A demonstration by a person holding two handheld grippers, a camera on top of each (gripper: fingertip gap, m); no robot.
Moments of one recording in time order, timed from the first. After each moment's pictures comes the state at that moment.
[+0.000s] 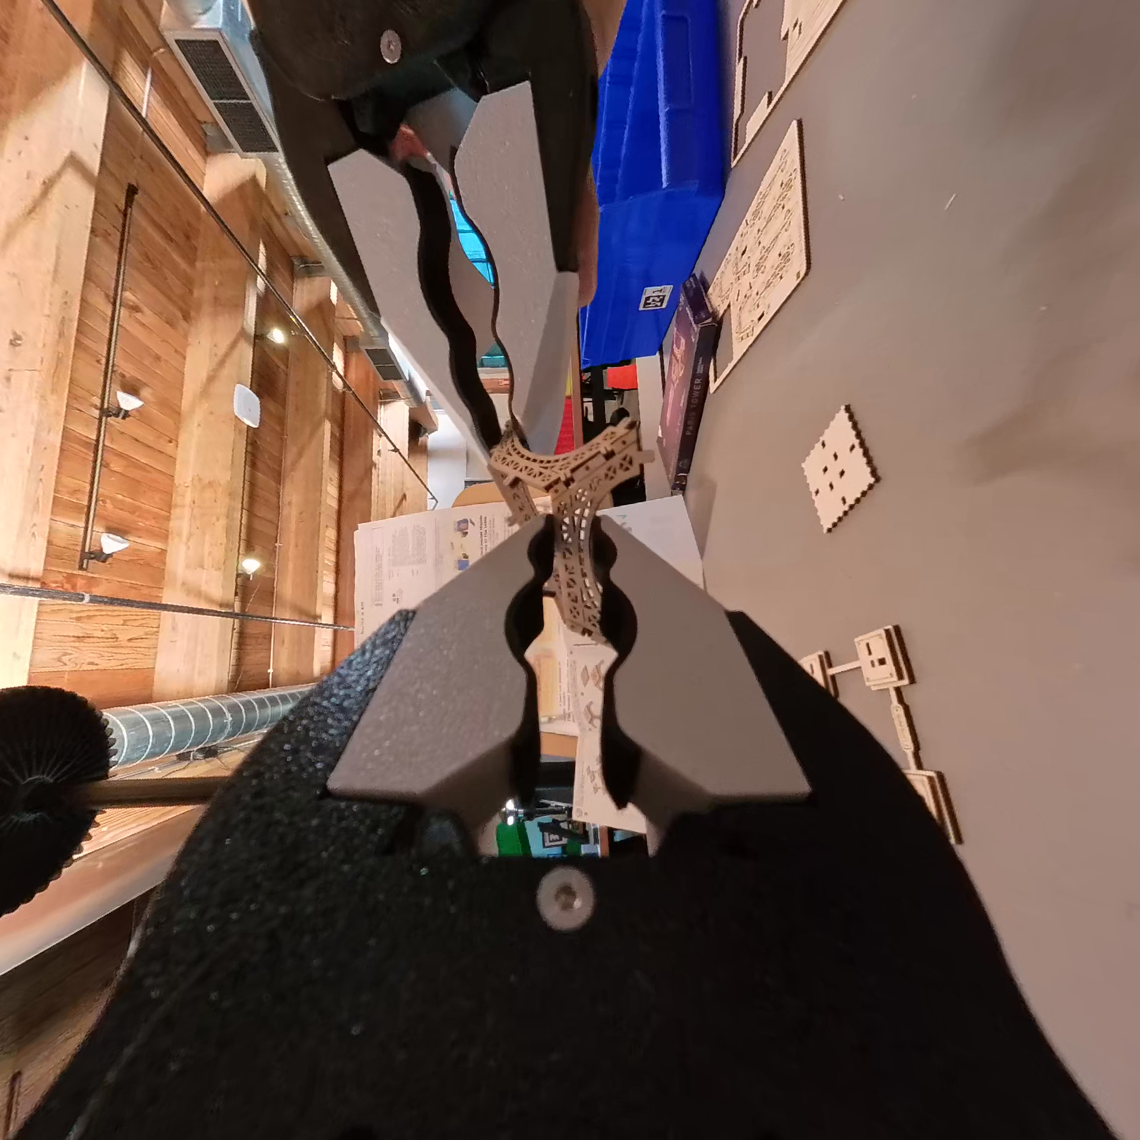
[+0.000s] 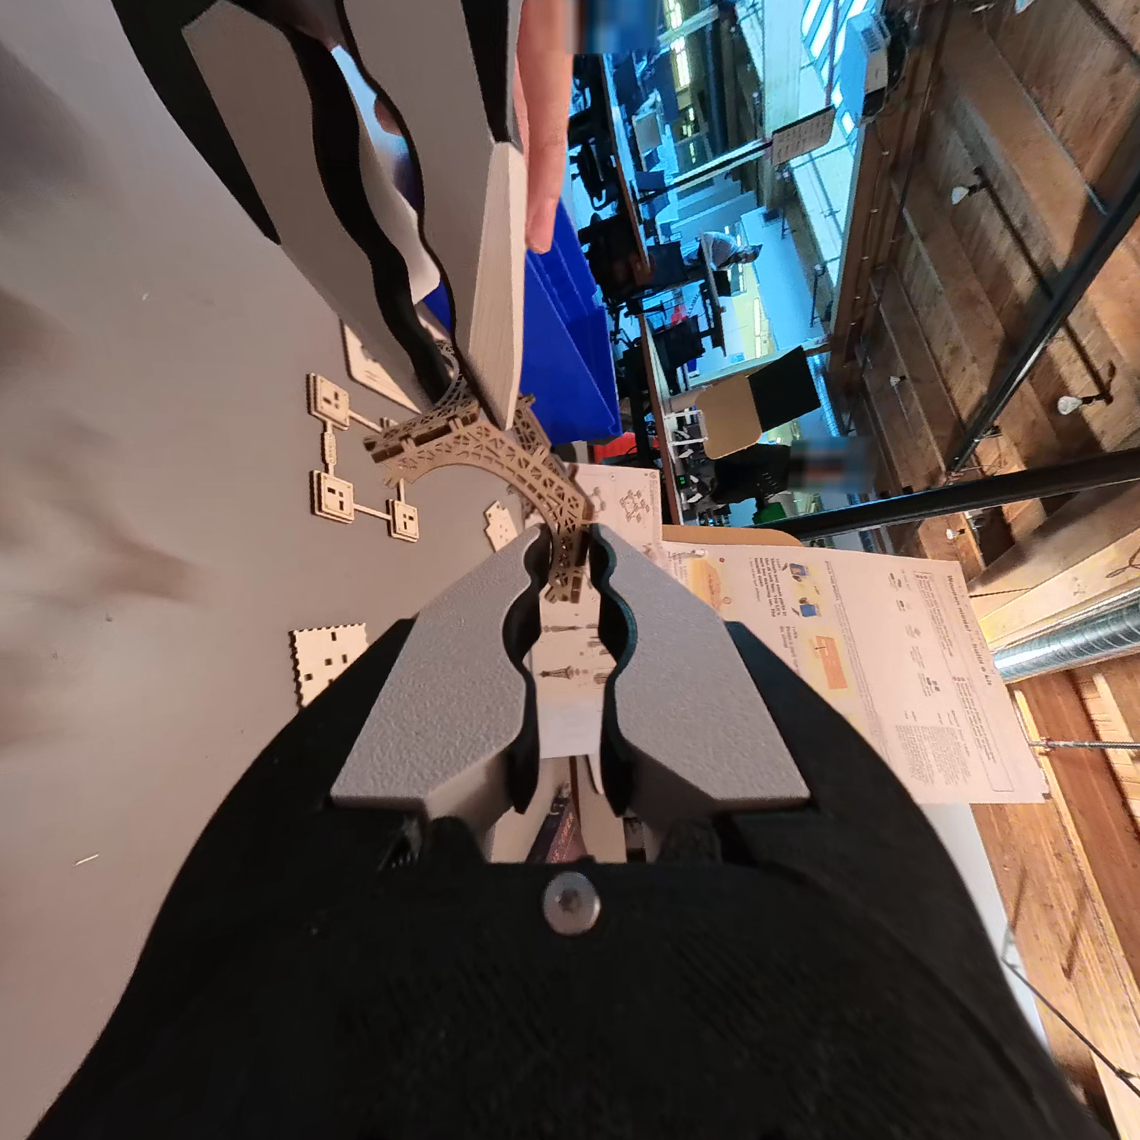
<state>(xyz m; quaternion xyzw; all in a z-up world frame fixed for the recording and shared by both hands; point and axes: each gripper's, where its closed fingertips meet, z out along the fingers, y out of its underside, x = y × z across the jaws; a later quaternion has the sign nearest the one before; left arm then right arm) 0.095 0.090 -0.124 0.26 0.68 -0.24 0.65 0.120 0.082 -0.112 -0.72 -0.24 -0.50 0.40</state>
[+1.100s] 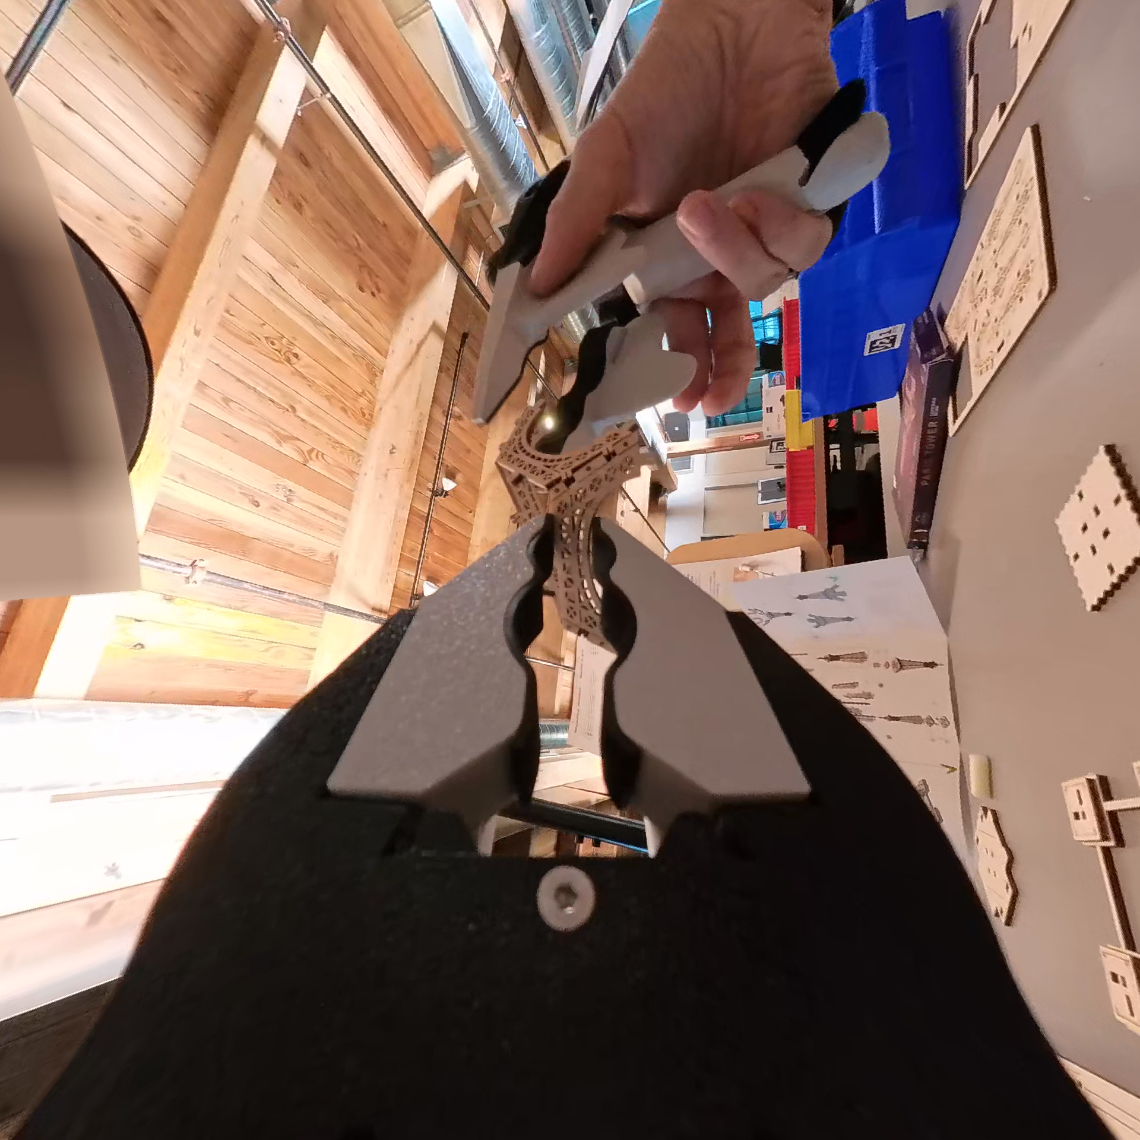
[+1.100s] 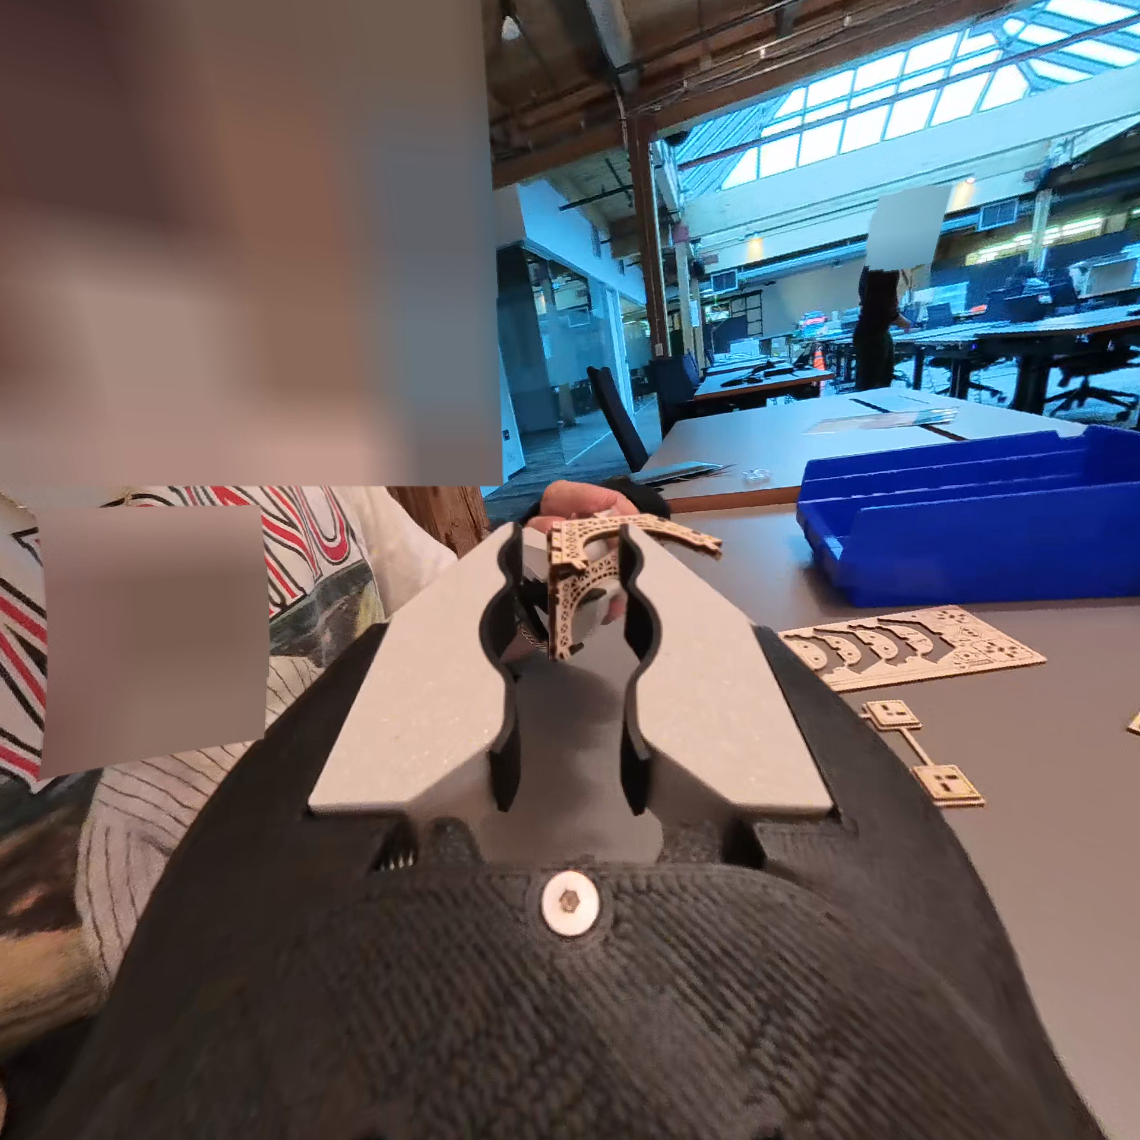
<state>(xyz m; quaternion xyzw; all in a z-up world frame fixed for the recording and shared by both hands) 0.062 0.074 -0.090 0.31 0.48 -0.25 0.78 0.065 0.056 -0.062 -0.63 -0.03 0.19 0.75</state>
